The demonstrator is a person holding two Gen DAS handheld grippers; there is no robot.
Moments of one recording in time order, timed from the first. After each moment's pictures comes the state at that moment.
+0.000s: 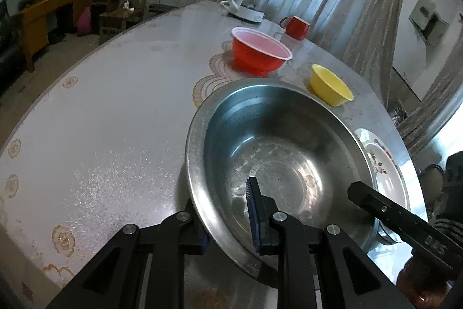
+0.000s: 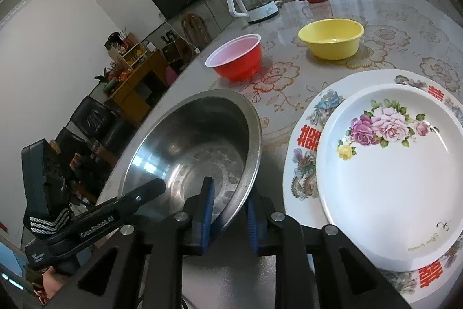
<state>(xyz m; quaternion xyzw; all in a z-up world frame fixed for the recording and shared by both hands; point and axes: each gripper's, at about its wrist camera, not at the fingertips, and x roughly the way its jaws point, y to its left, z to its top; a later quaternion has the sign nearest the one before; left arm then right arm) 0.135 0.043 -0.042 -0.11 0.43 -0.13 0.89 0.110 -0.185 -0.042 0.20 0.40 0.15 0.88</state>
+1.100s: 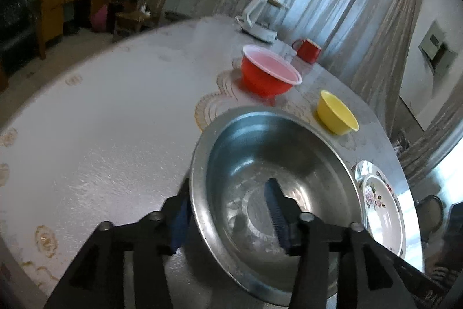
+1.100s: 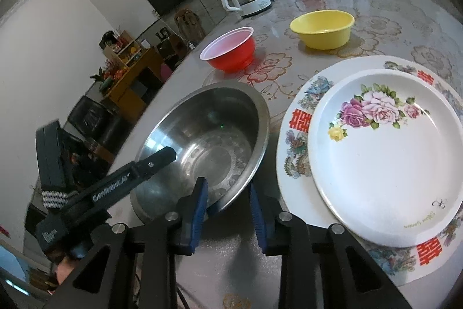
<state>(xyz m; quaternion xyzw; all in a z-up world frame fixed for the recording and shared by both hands) 0.140 0.040 -0.036 -0.16 0.39 -0.10 0.90 0.093 -0.190 -0.040 0.21 0.42 0.14 0.87</state>
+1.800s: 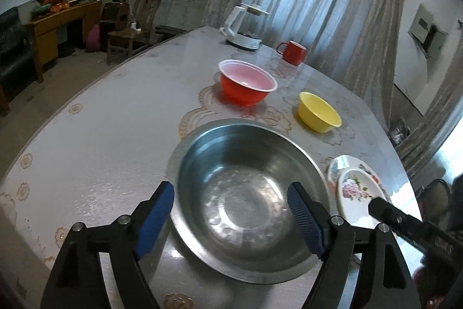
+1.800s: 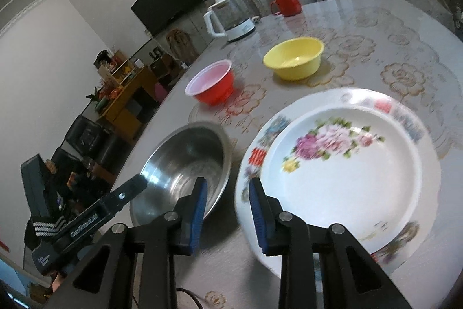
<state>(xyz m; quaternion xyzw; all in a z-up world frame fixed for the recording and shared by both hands) 0.121 0.020 -0.001 -0.11 0.38 -0.11 0.91 0.083 -0.238 -0.010 0.23 0.38 0.11 0.89</state>
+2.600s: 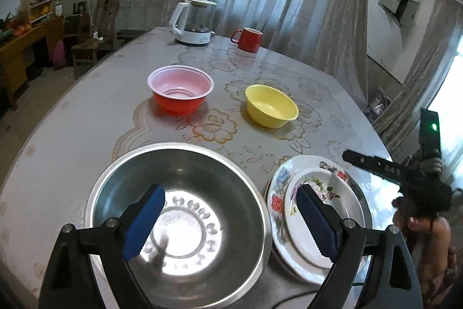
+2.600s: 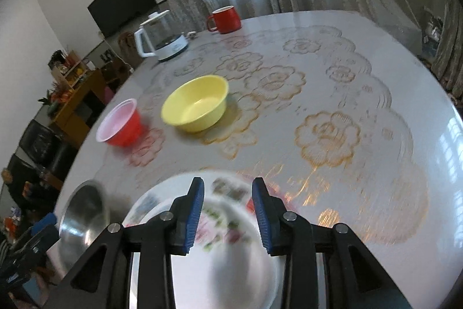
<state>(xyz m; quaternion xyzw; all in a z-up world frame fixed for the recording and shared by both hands) 0.150 -0.059 0.028 -0.06 0.39 -0.18 0.90 0.157 -0.351 -0.007 0.17 0.41 0.00 0.90</state>
